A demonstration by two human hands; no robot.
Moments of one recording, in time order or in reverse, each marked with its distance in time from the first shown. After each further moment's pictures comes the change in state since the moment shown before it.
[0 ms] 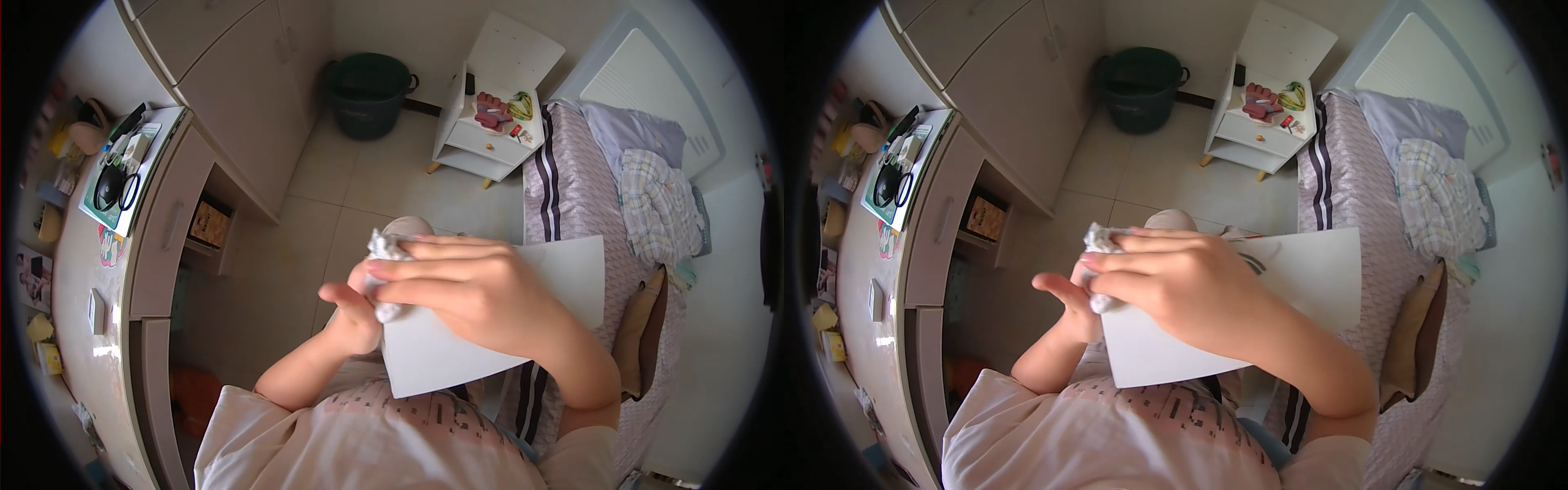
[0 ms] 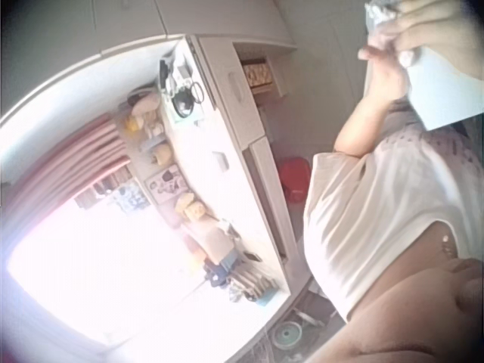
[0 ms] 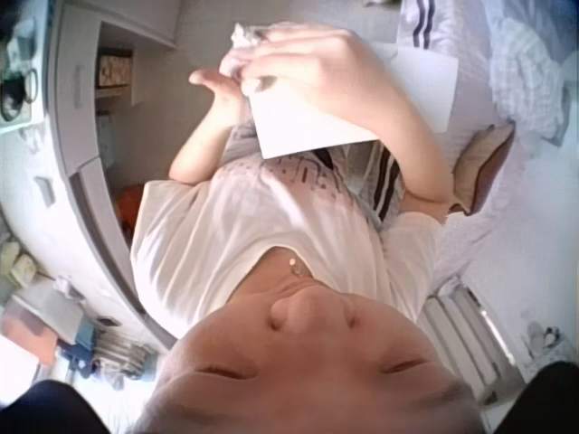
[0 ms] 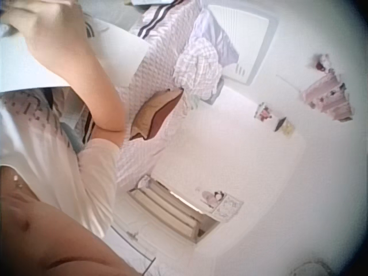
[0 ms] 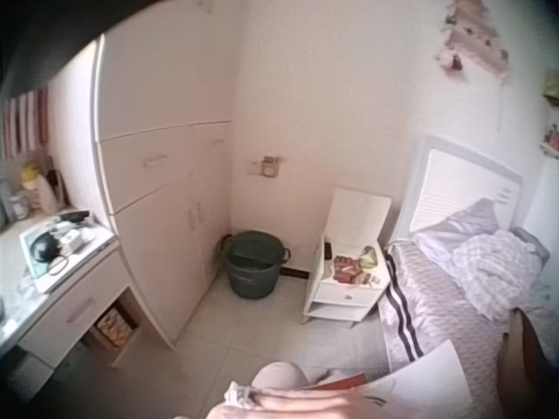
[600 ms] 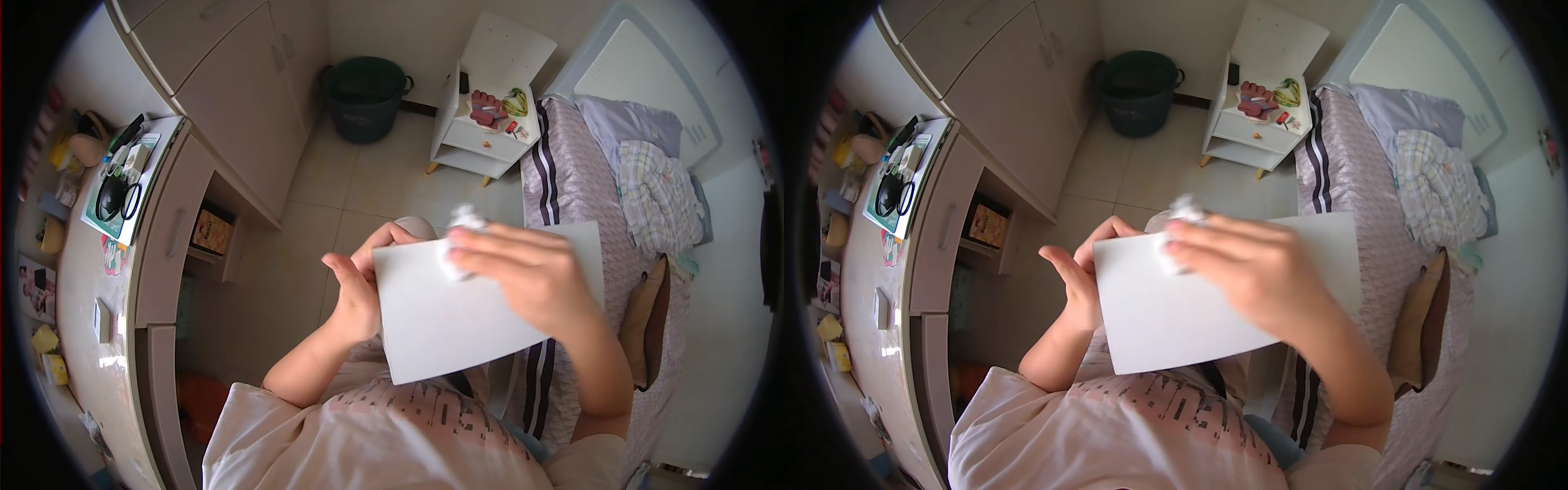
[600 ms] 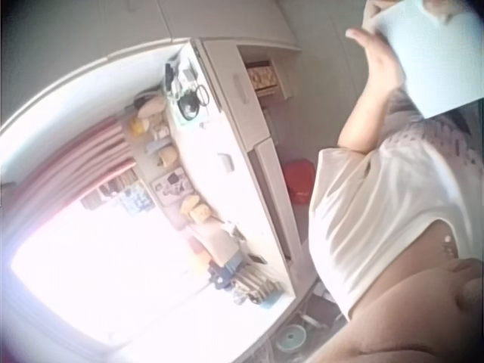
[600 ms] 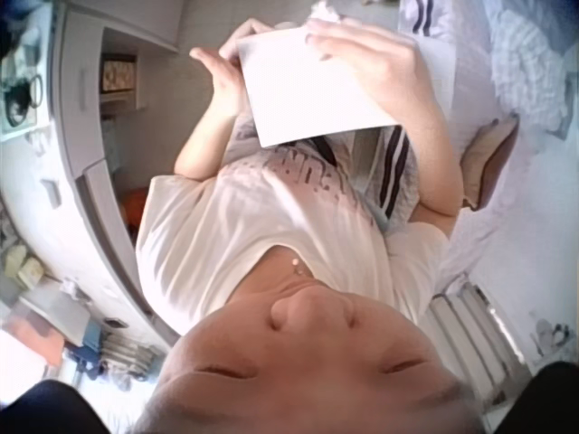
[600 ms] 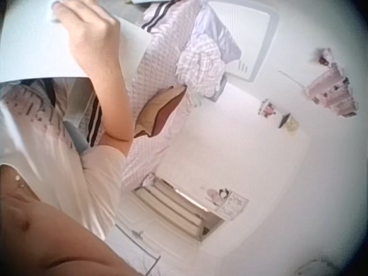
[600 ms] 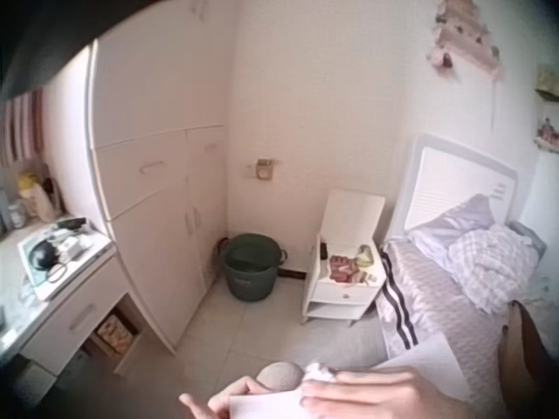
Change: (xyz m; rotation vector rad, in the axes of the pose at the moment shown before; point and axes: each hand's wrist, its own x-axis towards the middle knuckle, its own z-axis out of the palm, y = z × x) left_hand 0.008 0.019 0.000 0.055 0.055 -0.138; right_hand -0.041 0.017 -0.029 -0.242 0.068 0.075
